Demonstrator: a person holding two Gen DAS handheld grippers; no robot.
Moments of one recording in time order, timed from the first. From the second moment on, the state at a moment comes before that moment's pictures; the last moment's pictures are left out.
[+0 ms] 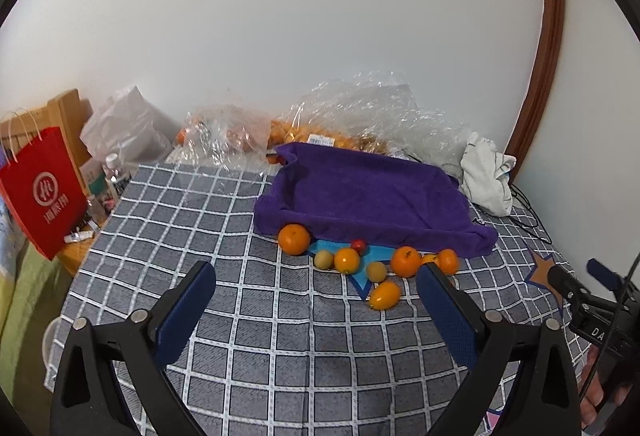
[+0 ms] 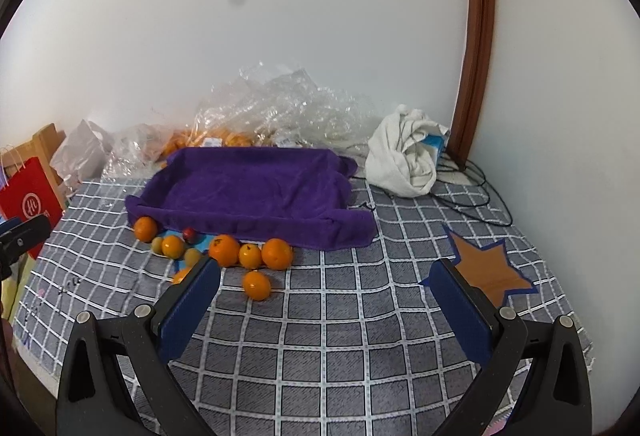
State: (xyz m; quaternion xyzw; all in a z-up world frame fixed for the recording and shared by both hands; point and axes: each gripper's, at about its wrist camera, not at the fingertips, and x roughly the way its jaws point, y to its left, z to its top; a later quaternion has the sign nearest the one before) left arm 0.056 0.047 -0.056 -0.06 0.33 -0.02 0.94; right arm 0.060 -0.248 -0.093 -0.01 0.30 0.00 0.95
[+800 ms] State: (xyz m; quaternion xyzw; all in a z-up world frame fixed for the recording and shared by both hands) left arm 0.135 0.085 -0.148 -0.07 0.43 -0.01 0.90; right arm 0.163 -0.205 -0.210 0.00 0.40 0.10 0.91
